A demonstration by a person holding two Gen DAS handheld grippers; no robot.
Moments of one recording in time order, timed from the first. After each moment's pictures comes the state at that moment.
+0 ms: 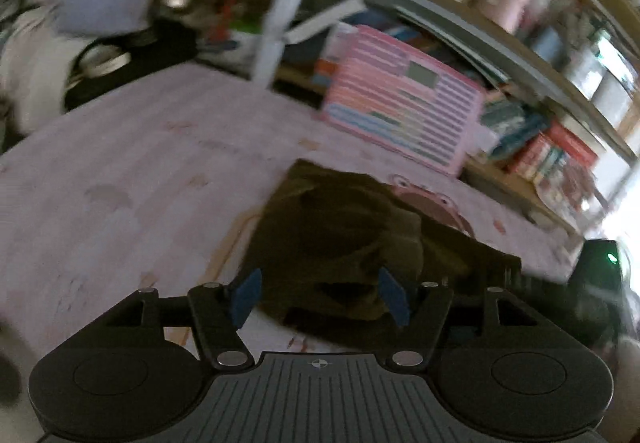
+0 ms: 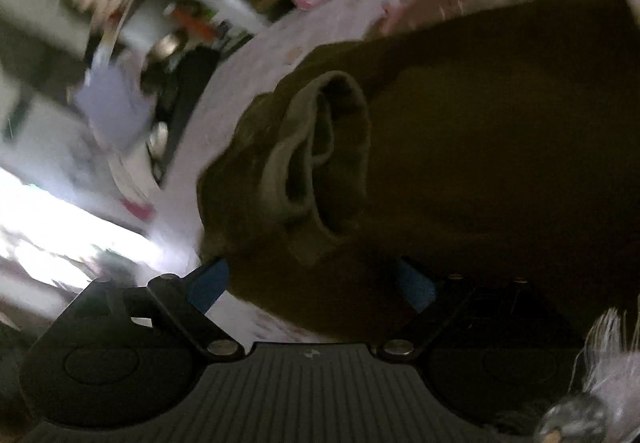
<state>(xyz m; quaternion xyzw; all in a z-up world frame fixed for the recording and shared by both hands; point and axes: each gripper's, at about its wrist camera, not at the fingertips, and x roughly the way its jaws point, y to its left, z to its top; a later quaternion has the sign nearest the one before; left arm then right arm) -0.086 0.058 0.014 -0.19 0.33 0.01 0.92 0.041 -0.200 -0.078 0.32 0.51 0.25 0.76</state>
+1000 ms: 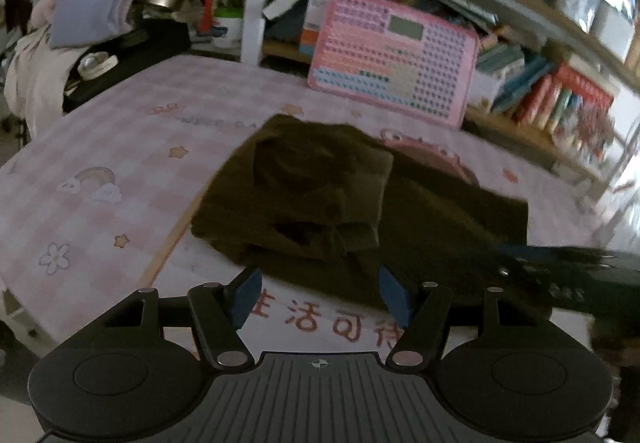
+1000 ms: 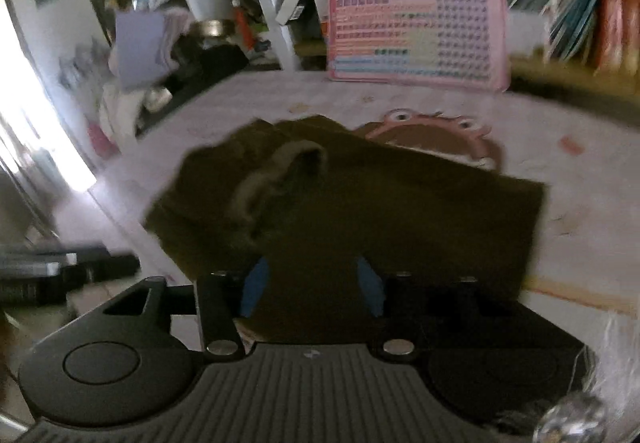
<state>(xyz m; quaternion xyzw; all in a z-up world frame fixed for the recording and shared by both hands) -0.083 -0.037 -0.004 -0.10 0.38 0.03 0.92 -0.019 -0.247 -0.026 0.00 0.37 0.27 0.89</state>
